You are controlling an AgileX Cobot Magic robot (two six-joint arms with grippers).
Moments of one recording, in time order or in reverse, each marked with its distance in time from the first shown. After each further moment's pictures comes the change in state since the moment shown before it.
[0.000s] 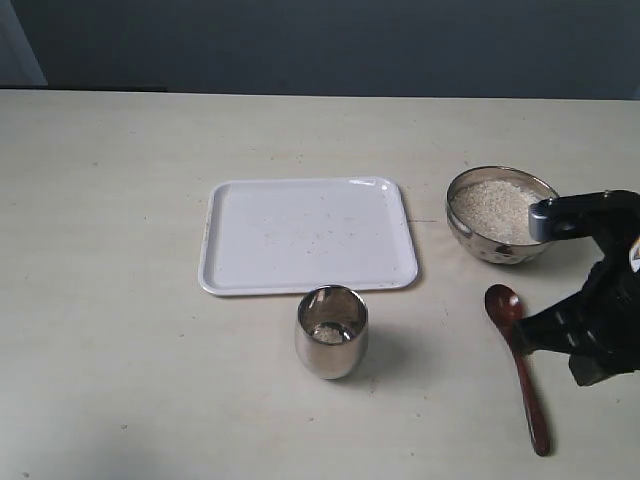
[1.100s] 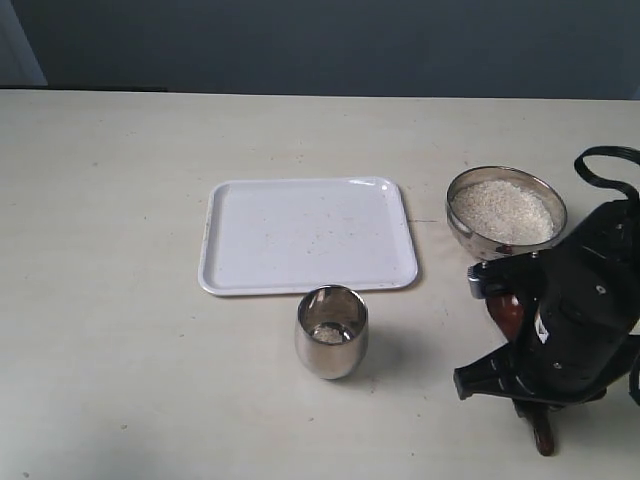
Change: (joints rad) left arm 0.000 0.000 0.000 0.000 0.000 0.000; right arm 0.170 0.302 0.100 -0.187 -0.324 0.319
